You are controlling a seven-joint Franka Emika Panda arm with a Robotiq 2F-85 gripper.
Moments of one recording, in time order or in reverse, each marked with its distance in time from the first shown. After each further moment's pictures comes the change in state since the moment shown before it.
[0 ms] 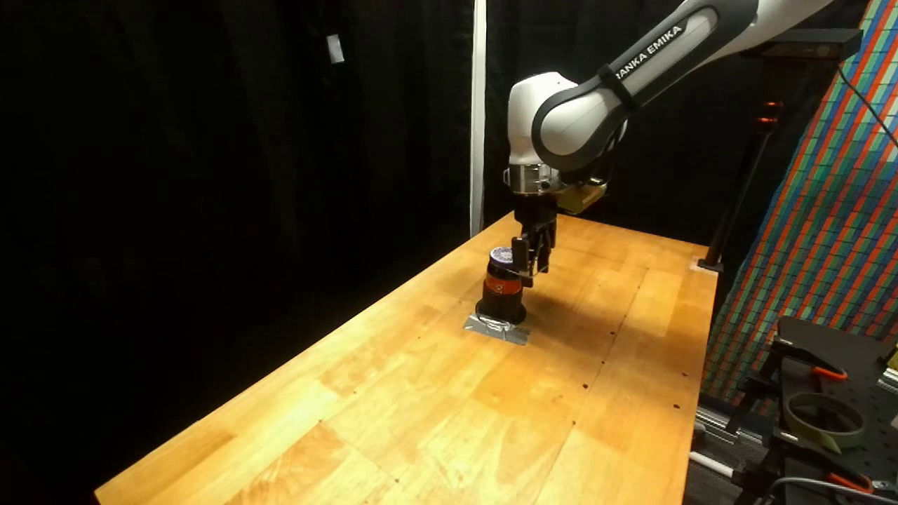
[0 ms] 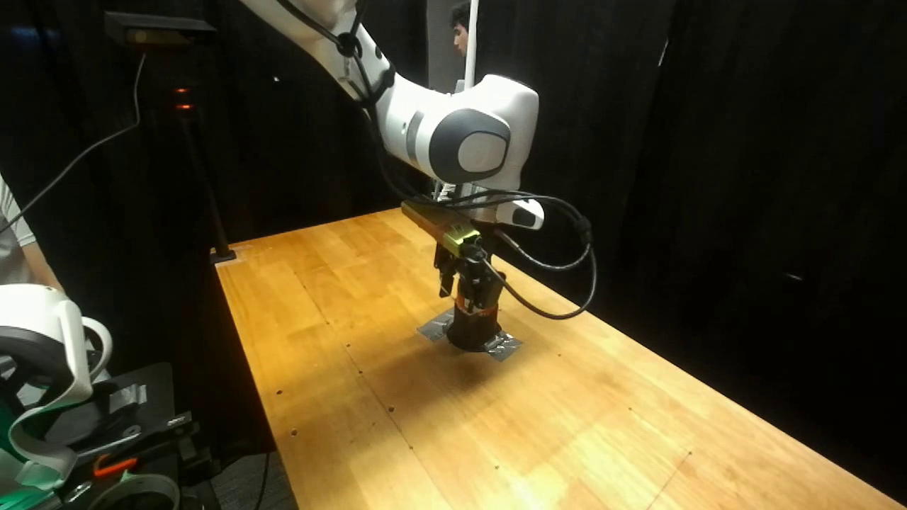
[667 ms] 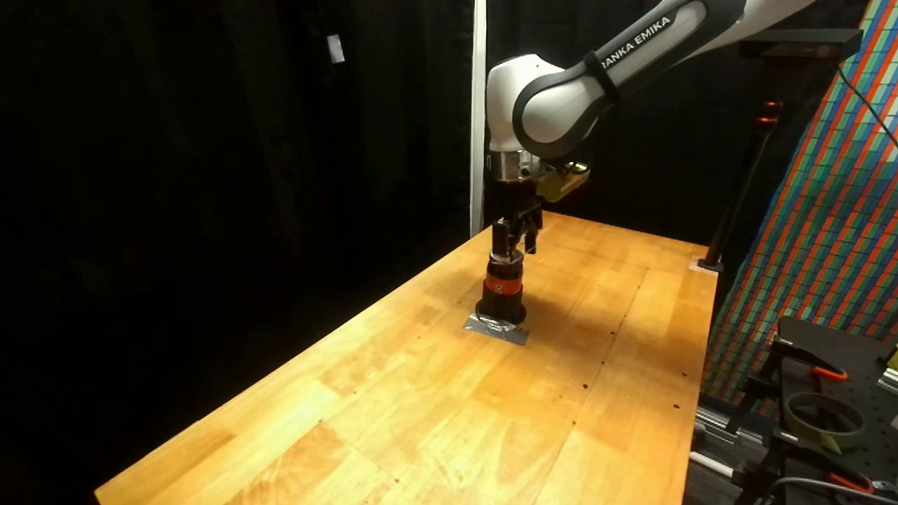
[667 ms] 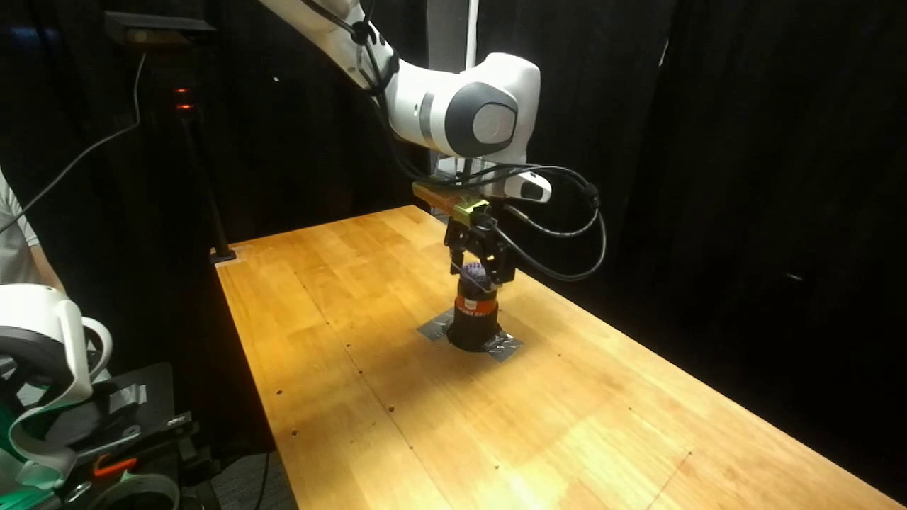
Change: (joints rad) arm 0.039 0.046 -0.015 0.147 -0.060 -0.095 0.080
